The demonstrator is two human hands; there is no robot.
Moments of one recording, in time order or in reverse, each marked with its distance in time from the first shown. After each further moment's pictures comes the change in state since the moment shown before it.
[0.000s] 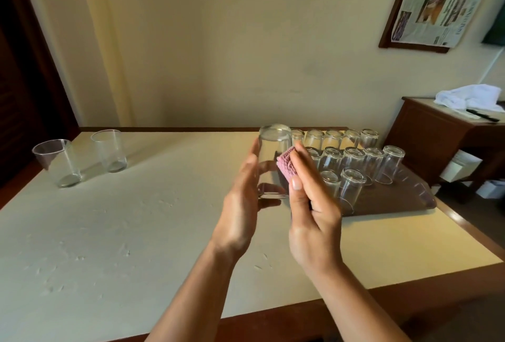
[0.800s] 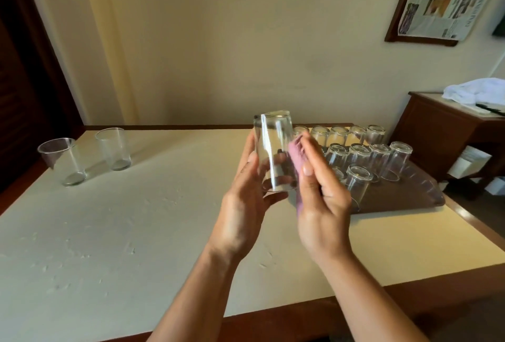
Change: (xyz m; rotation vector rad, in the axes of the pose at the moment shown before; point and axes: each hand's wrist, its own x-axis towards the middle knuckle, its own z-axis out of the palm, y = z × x) left_hand -0.005 0.004 -0.002 -0.175 -0.075 0.032; right_hand 0.014 0.001 0.004 0.309 0.005 0.110
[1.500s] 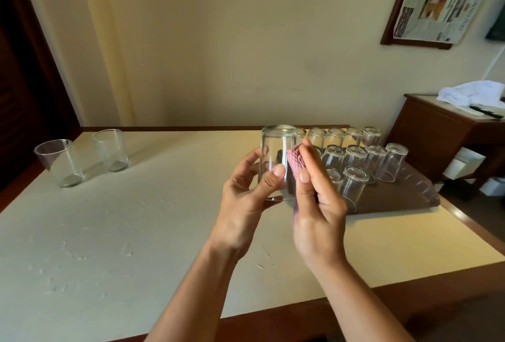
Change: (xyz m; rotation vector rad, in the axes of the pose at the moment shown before) left_hand 0.003 -0.012 -0.008 0.036 0.121 -0.039; right_hand -0.012 0.007 -0.004 -0.185 0.098 0.012
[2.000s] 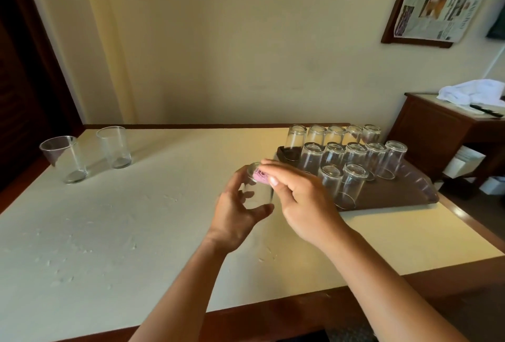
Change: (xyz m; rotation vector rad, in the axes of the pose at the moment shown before) left_hand 0.006 -0.046 -0.050 0.661 0.020 0.162; right_hand 0.022 -0.001 -0.012 -0.553 -0.539 -0.003
